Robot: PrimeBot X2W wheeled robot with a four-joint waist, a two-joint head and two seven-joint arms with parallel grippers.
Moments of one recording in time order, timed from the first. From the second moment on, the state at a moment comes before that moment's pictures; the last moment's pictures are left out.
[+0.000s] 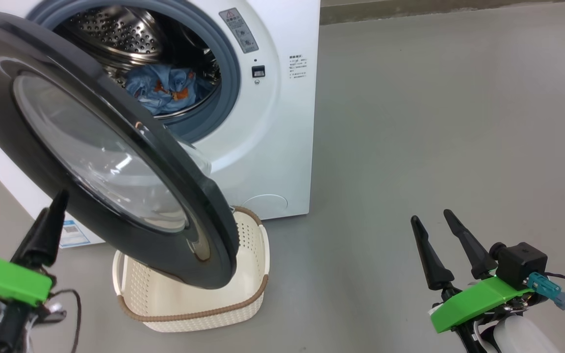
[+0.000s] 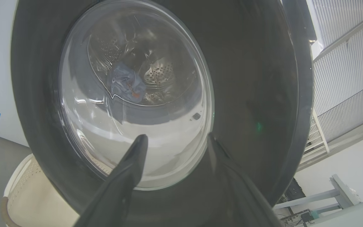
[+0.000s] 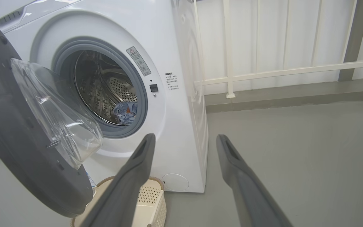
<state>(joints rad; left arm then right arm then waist) -0.26 0.15 0.22 0.06 -1.02 -0.04 0.50 -0.18 -0.17 0.24 0.32 0.43 0.13 -0.25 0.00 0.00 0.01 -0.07</state>
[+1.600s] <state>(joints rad) -0.02 0.18 0.00 0.25 -0.53 -0.12 -0.23 -0.18 -0.19 0.23 0.31 0.43 0.13 -0.25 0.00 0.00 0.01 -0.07</state>
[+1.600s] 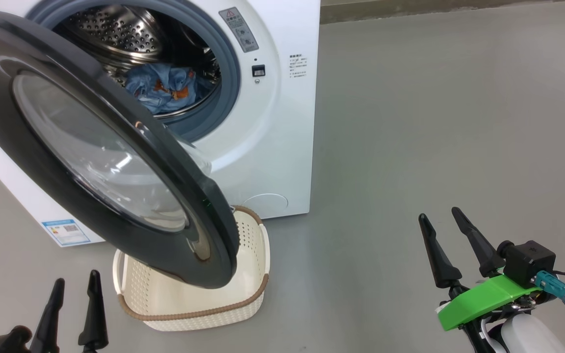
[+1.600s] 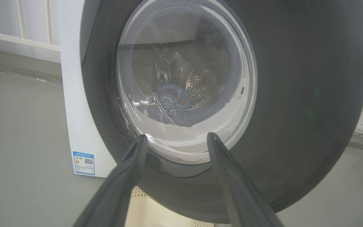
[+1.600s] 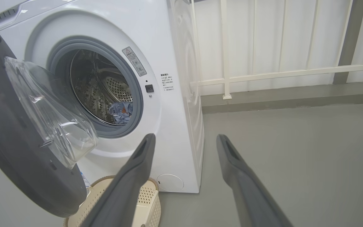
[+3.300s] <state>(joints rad) -0.03 0.17 -0.06 0.29 -0.52 -0.12 -0.25 -0.26 -0.18 0.26 0.23 0.49 0.13 -0.25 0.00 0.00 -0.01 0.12</state>
